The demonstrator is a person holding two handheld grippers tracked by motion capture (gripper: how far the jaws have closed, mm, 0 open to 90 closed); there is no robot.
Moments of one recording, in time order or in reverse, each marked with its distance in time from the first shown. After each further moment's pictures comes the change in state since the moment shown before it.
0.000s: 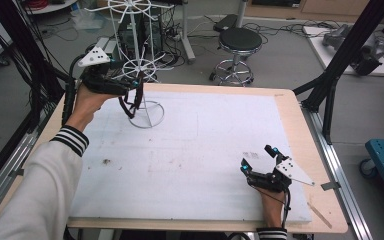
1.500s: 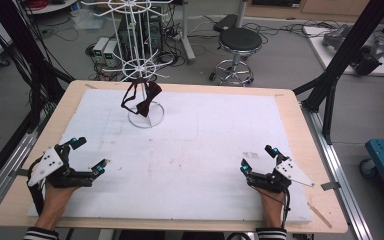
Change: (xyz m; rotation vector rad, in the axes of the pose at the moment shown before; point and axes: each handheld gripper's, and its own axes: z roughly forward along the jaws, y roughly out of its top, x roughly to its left) left arm -0.087 -0.198 -0.141 -0.233 0.090 -0.038; right arm 0.002 -0.001 -0.001 -0.005 -0.008 -0.010
